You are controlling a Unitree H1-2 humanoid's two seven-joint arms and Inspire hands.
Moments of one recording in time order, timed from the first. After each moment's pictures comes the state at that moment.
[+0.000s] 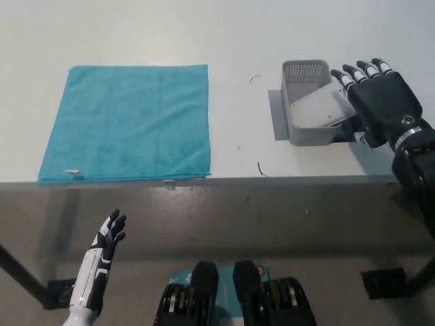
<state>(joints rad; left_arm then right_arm) -0.01 0.12 0.01 0.22 0.07 -0.42 0.01 -0.72 -0.41 0.34 0.16 -1.24 0.11 0.47</state>
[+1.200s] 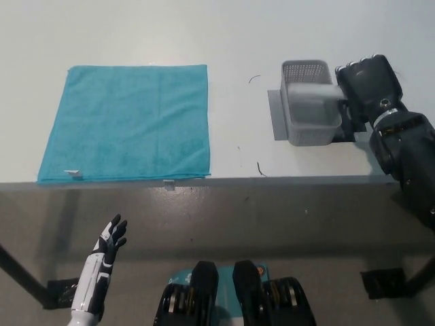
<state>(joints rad) 0.00 0.12 0.01 0.24 0.08 -0.42 0.01 -0.91 -0.36 0.48 0.75 -1.25 0.09 -0.02</state>
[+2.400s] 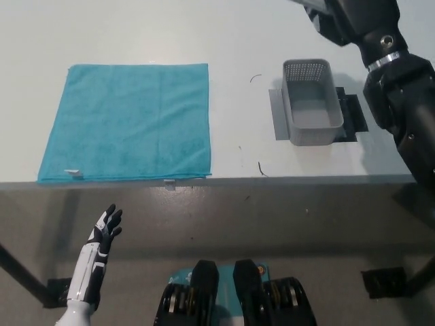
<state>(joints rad) -0.04 0.12 0.03 0.25 0.07 -0.42 0.01 -1.04 -0.35 0.43 0.62 -1.16 -0.03 -0.41</state>
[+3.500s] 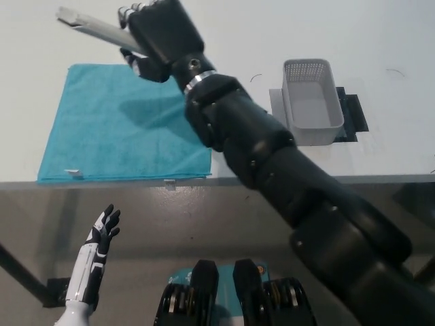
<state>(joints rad) -0.04 0.12 0.04 0.25 0.08 -0.42 0.01 -1.35 0.19 0.51 1.30 -1.02 -0.07 -0.51</state>
